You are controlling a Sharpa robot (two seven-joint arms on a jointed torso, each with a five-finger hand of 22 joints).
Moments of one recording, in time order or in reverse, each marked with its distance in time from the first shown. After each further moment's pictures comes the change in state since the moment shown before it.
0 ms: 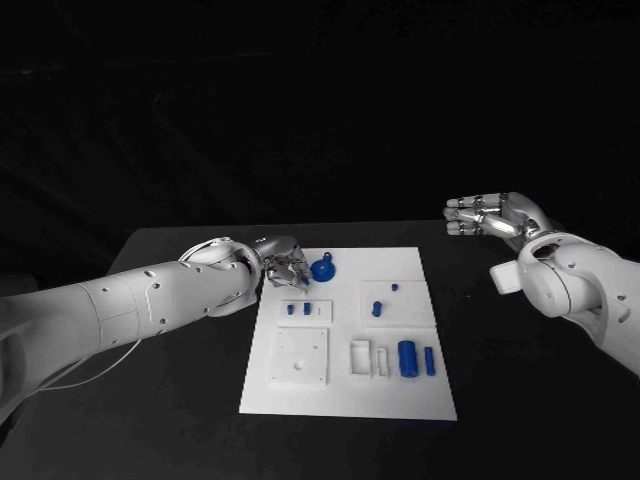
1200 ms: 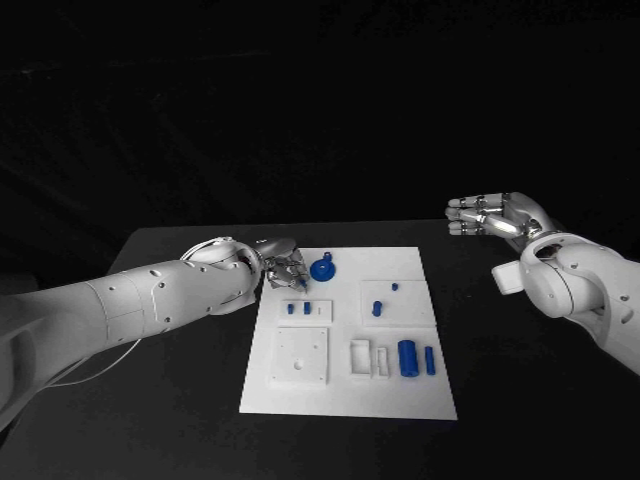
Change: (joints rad) left arm -0.003 0.022 -0.006 -0.045 -0.023 0.033 -0.012; left_hand 0.001 -0.001 -0.003 0.003 -0.008 -0.006 0.001 0.002 -0.001 0.000 0.000 0.000 0.000 0.000 0.000 0.000 0.000 0.000 0.000 0.000 0.000 0.000; right arm 0.000 -0.001 0.000 0.001 0.000 0.000 0.000; right_hand 0.000 0.000 0.000 0.000 0.000 0.000 0.000 0.000 0.000 0.000 0.000 0.000 0.000 0.000 0.000 0.000 0.000 0.000 0.000 0.000 0.000 0.000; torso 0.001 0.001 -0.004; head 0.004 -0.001
